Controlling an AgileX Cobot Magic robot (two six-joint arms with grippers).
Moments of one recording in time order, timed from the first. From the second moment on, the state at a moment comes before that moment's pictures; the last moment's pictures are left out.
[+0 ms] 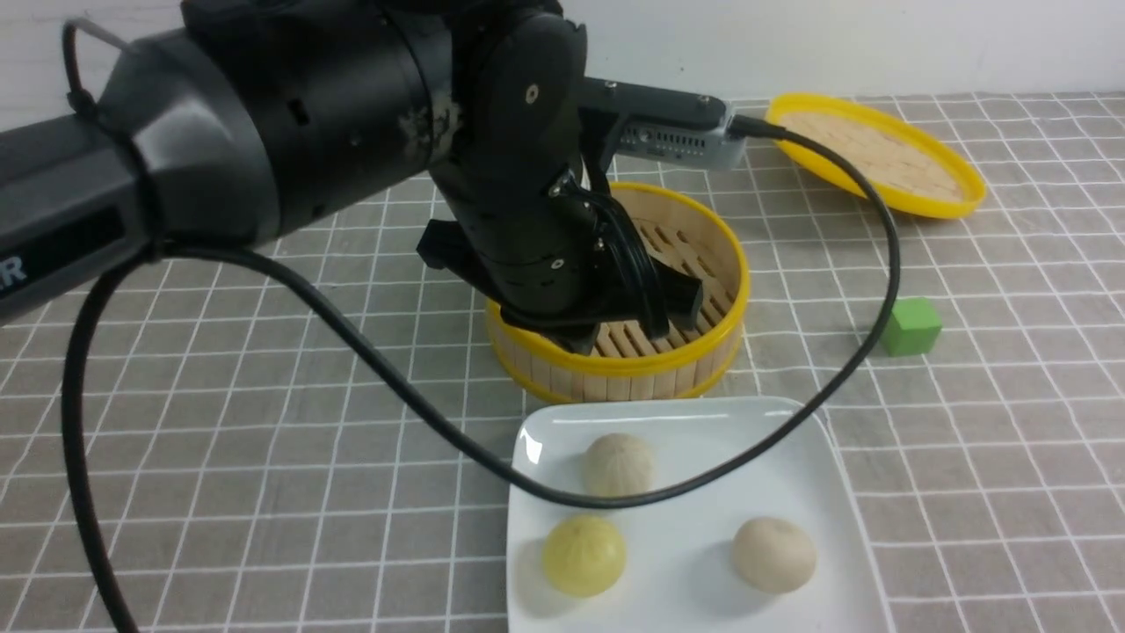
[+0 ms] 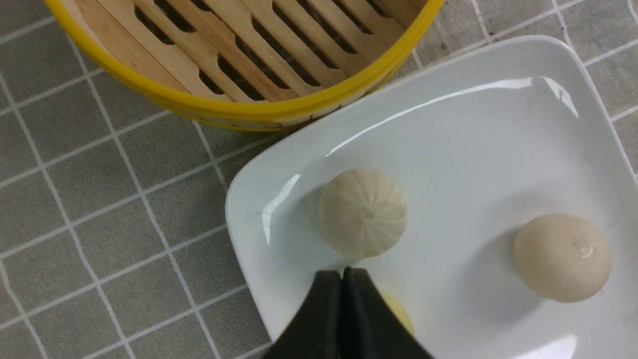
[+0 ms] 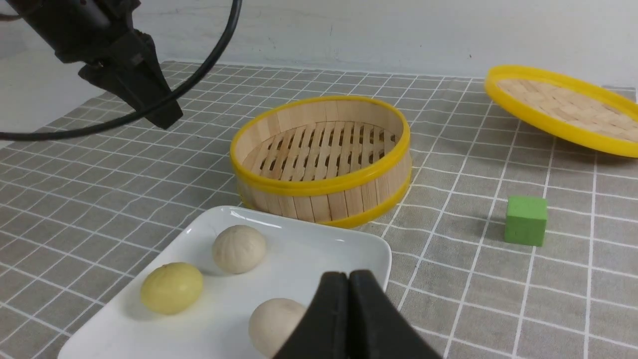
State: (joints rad) right arm 0.52 0.01 -0.32 -0.02 0.55 0.18; left arm -0.76 1.70 -1.54 0.11 1.02 -0.36
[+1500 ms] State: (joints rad) right arm 0.02 -0.01 0.02 -0.10 0.41 0.18; left arm -0.76 0.38 -0.55 0.54 0.57 -0.77
